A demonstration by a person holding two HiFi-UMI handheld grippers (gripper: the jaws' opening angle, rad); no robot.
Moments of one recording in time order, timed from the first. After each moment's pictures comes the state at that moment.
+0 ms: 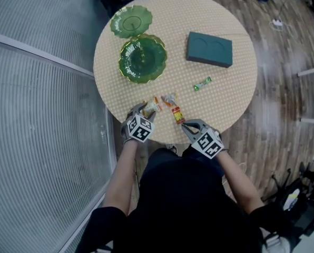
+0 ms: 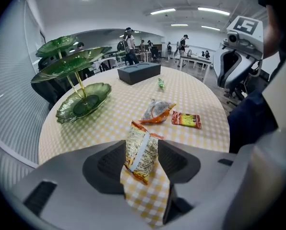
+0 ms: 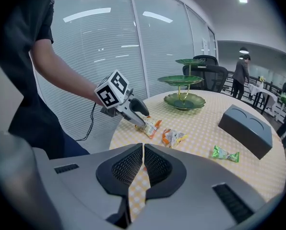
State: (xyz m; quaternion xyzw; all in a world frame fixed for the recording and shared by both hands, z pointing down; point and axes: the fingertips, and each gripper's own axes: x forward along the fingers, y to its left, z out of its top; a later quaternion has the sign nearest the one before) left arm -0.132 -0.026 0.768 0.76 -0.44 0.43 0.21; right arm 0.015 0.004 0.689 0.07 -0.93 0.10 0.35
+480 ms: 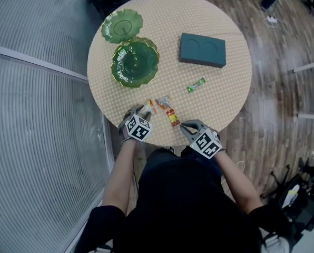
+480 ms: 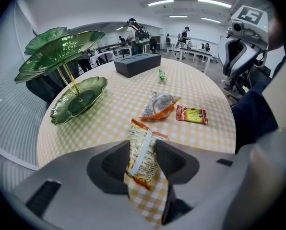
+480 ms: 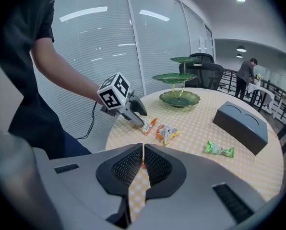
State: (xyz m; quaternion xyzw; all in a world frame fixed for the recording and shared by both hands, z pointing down) left arm -0.130 -0.037 0.788 0.74 -0.43 0.47 0.21; right arm 0.031 -0.008 0.693 0.09 -0.92 0.10 0.36
